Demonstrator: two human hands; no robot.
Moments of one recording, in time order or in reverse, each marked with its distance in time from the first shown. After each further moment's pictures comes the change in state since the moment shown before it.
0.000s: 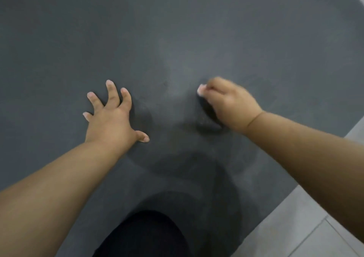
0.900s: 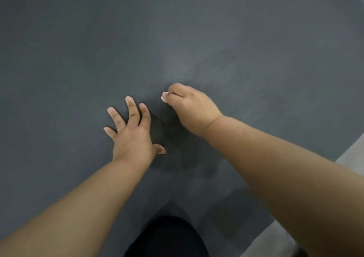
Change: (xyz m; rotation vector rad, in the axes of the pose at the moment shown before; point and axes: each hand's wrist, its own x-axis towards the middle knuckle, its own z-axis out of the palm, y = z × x) left_hand 0.002 -0.002 -0.001 -0.059 -0.092 0.019; right_hand 0.073 -0.070 0.028 0.196 0.090 -0.161
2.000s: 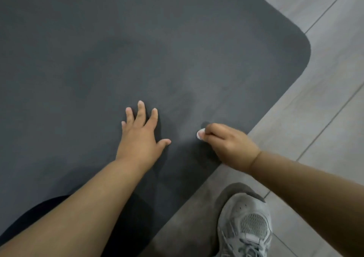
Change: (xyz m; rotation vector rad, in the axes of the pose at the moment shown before) left_hand -0.070 0.225 0.101 -0.044 0.192 0.140; right_hand -0.308 0.141 -0.110 -0.009 -0.083 0.171
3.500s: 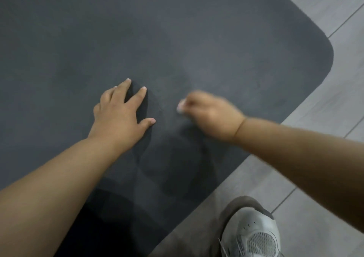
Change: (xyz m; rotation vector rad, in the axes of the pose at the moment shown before) left_hand 0.036 -0.032 -0.039 0.028 0.165 -0.003; right_hand 0.098 0.005 0.002 -0.194 -0.058 -0.307
